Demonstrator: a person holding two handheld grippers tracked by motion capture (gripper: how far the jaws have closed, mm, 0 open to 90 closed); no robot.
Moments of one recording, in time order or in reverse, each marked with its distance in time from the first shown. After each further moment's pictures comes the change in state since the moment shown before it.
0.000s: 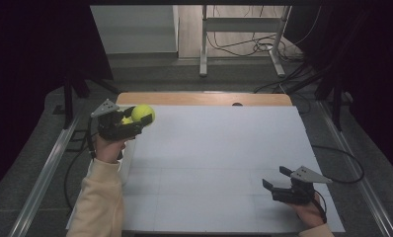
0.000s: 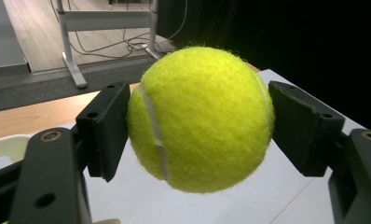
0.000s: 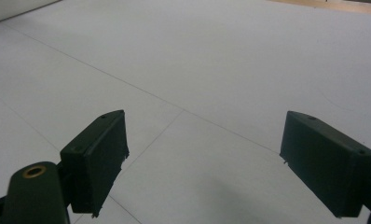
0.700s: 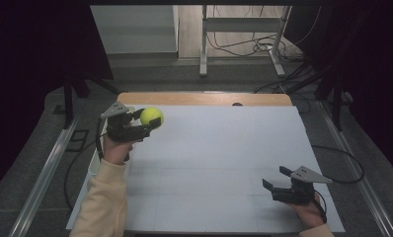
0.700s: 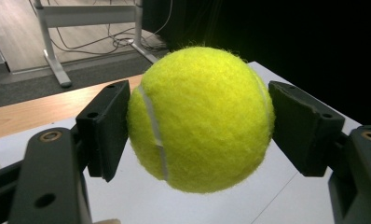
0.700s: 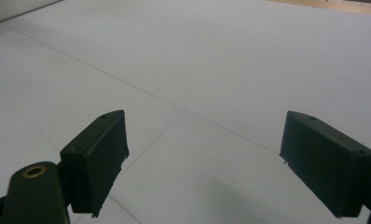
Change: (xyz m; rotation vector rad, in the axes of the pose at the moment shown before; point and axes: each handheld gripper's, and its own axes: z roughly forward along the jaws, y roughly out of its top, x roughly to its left) left arm -0.016 -0.001 0.014 0.022 -0.056 0.021; right arm 0.000 0.000 0.000 0.000 0.001 0.001
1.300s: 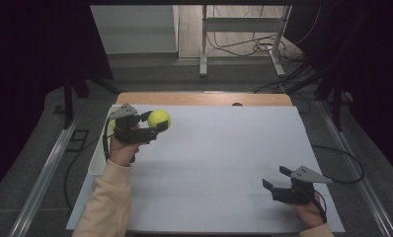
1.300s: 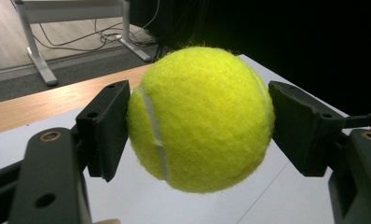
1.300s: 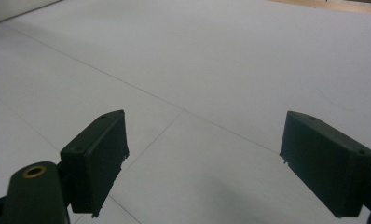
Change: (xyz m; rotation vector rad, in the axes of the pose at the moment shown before) left arm -0.012 -0.001 0.012 0.024 -0.042 0.018; right arm 0.000 0.000 0.000 -0.001 -0.001 -0.001
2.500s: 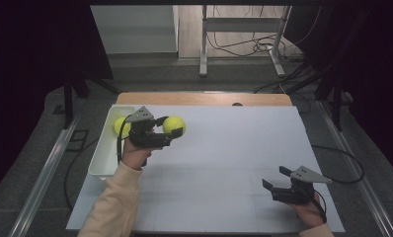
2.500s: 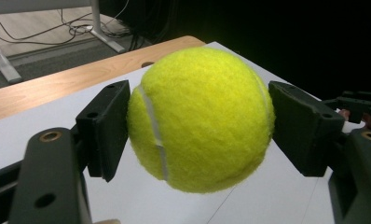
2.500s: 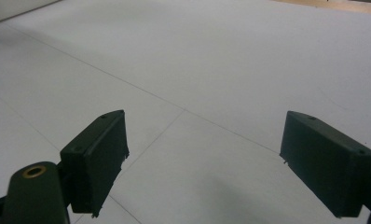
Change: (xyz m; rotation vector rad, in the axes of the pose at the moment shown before) left arm -0.025 -0.002 0.024 0.045 -0.097 0.040; right arm 0.000 0.000 0.000 0.004 0.002 -0.002
